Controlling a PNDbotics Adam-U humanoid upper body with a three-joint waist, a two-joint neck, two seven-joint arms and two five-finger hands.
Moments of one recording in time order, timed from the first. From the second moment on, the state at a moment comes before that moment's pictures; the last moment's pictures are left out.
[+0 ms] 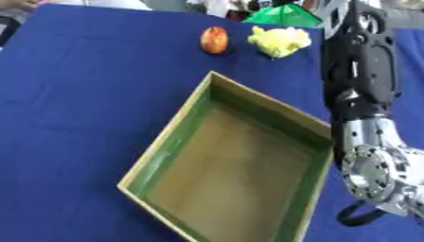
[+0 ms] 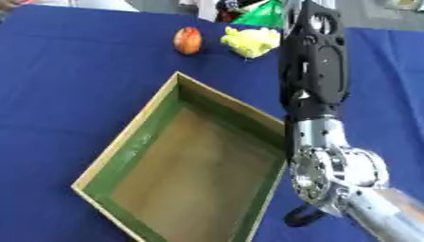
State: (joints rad) left arm -0.34 0.27 -0.05 -1.99 0.07 -0.33 0.56; right arm -1.32 -0.28 -0.55 -0.92 1.64 0.05 0.73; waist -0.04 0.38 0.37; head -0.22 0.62
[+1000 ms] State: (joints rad) left arm -0.34 0.27 -0.05 -1.99 0.06 -0.32 0.56; right arm -1.31 -0.32 -0.54 -0.84 1.66 0.11 0.70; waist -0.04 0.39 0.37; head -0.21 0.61
